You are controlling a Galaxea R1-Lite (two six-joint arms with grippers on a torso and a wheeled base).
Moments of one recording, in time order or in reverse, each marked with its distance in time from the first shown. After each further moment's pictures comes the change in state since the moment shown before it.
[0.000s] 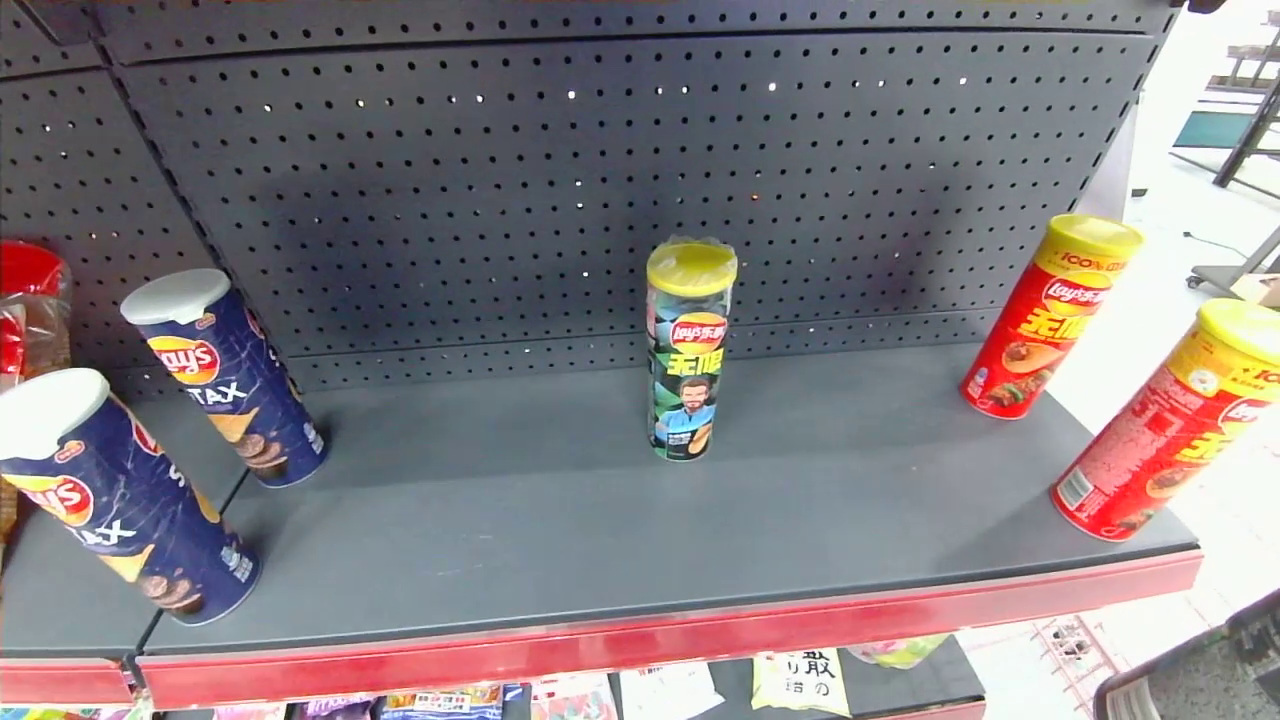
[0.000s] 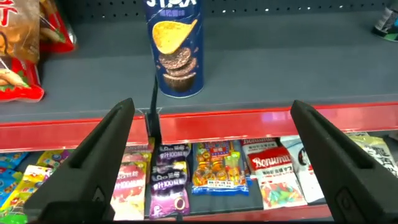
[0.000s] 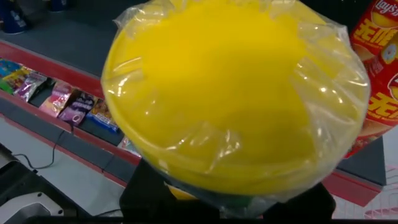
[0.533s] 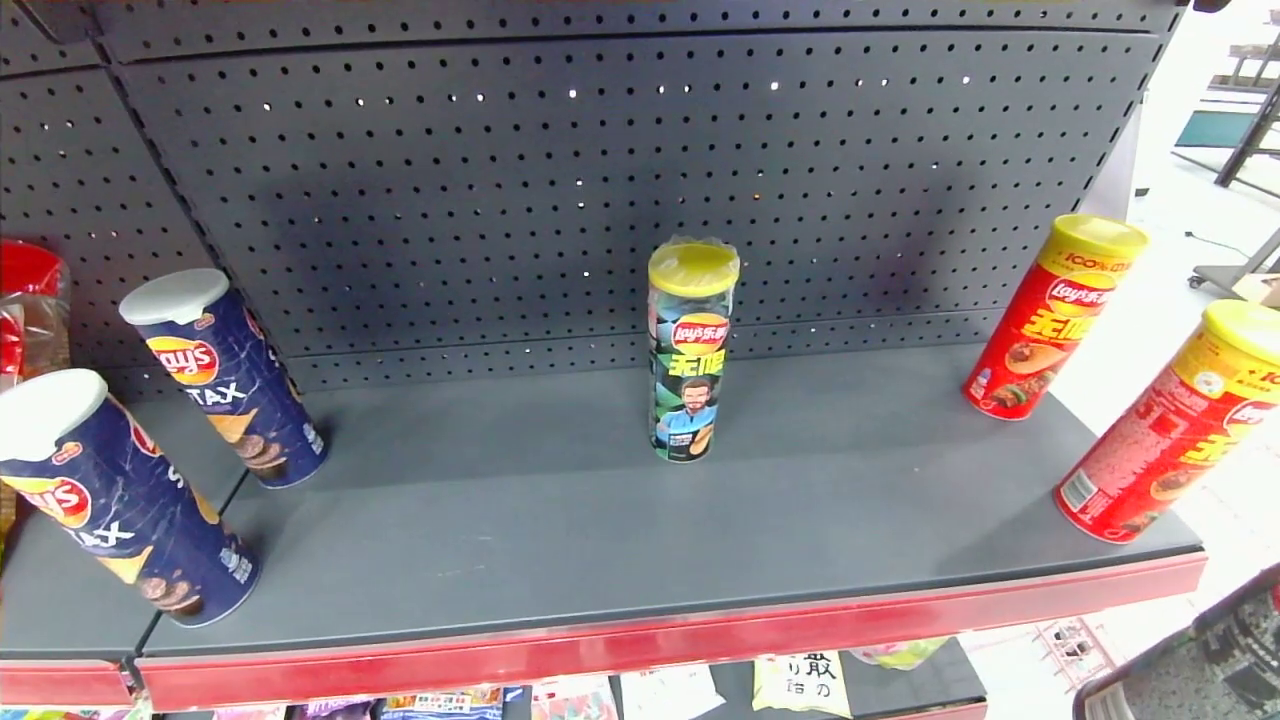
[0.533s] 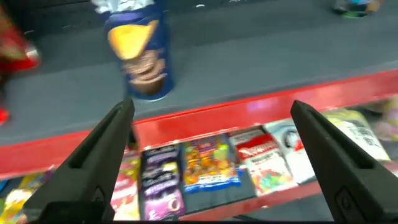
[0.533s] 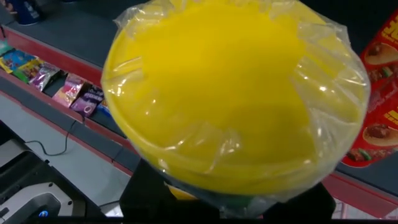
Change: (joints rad) left arm -0.014 0.036 -0.021 -0.002 -0.157 0.056; right arm -0.001 0.057 -0.009 -0.004 0.044 -0.008
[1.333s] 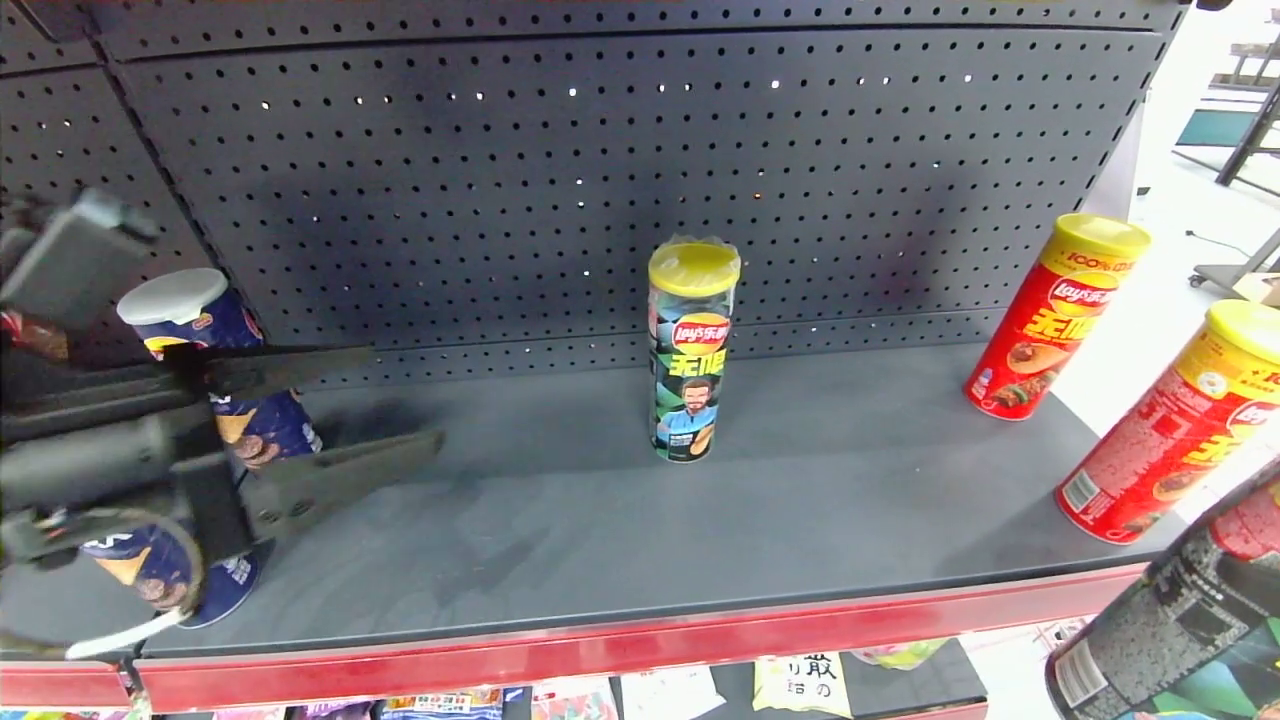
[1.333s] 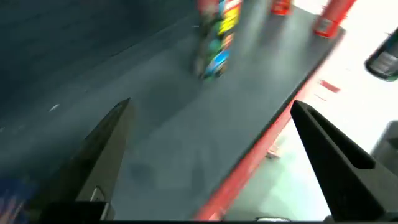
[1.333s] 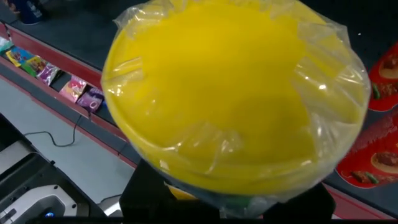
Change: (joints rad) left arm -0.296 1.201 -0.690 -0.312 -0.398 0.049; right arm 0.024 0.151 -0.094 -0.002 0.010 0.003
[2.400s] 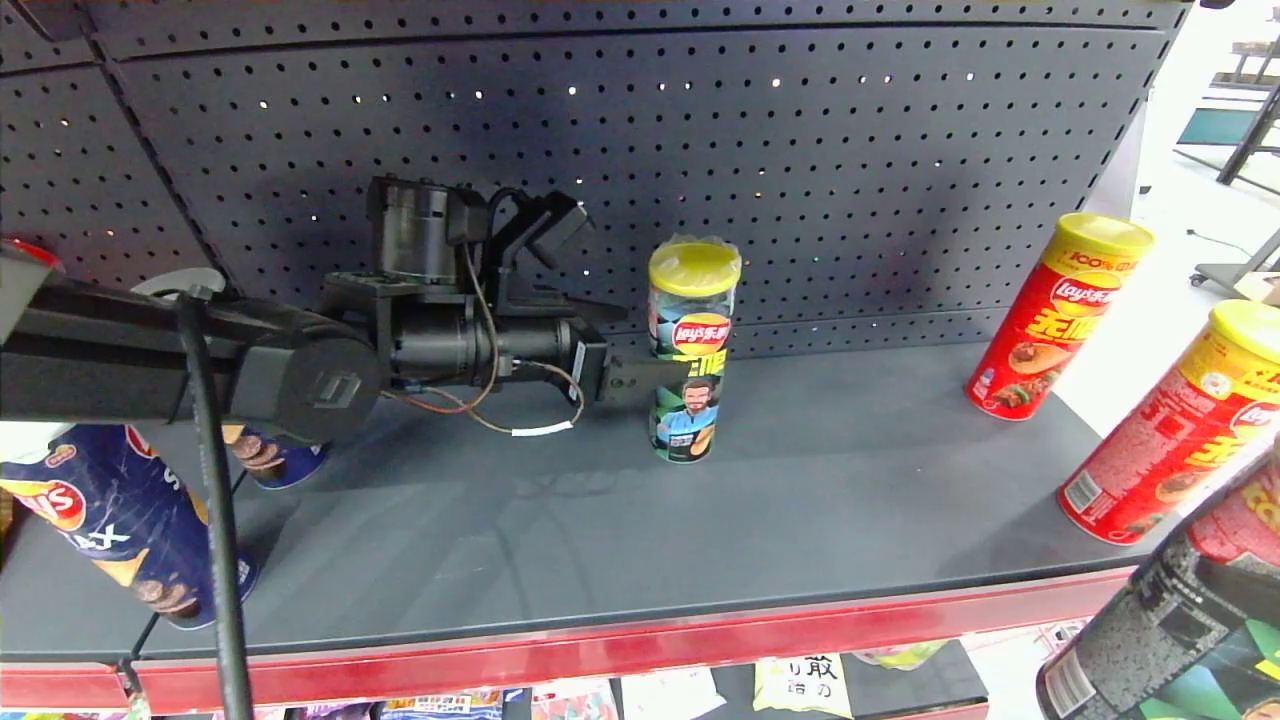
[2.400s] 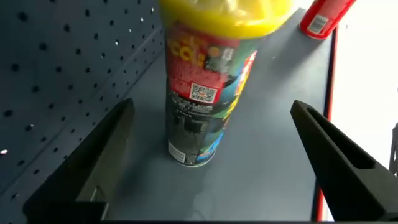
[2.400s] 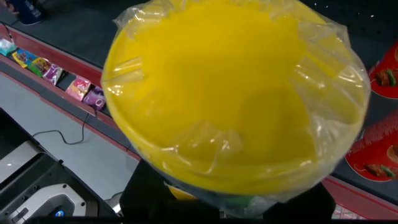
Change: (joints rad) left arm -0.179 0.689 -0.542 -0.063 -0.035 0.044; right arm -0.001 0.019 0.009 0.001 -0.002 0.032
